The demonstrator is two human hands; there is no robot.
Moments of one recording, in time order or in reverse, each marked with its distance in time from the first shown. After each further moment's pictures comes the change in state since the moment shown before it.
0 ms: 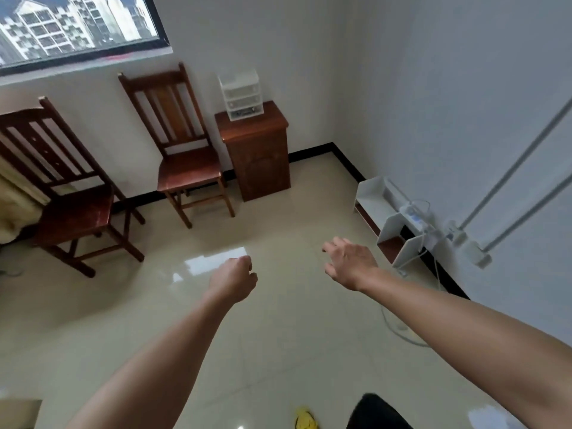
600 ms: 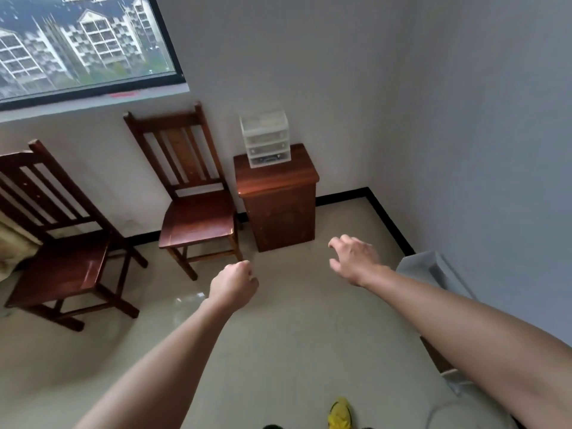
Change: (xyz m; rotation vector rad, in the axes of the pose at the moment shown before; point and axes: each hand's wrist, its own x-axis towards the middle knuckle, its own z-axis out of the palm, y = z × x) left_hand 0.403 -0.004 -0.115 -0.107 0.068 -0.159; right_hand 0.448 0.095 -0.074 0.042 0.019 -0.005
